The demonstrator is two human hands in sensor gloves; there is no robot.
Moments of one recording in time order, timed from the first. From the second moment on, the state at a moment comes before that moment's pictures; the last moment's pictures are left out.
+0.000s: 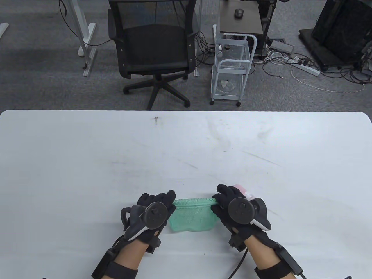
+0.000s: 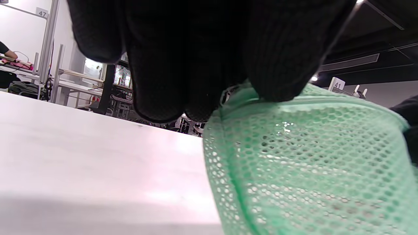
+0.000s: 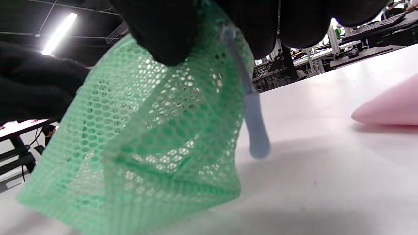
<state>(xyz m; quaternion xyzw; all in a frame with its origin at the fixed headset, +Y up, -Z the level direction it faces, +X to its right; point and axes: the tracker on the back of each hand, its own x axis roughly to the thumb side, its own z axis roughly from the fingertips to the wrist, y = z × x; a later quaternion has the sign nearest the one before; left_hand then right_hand) -0.133 -0.732 -0.258 0.06 -0.12 0.14 0.98 0.149 -0.739 -0.277 0.19 -0.02 0.95 0.23</state>
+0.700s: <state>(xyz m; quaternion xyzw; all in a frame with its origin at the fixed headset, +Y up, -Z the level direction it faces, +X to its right) -0.131 -0.750 -0.270 -0.04 -0.10 0.12 0.99 0.143 -0.747 -0.293 0.11 -0.06 0.97 0.19</state>
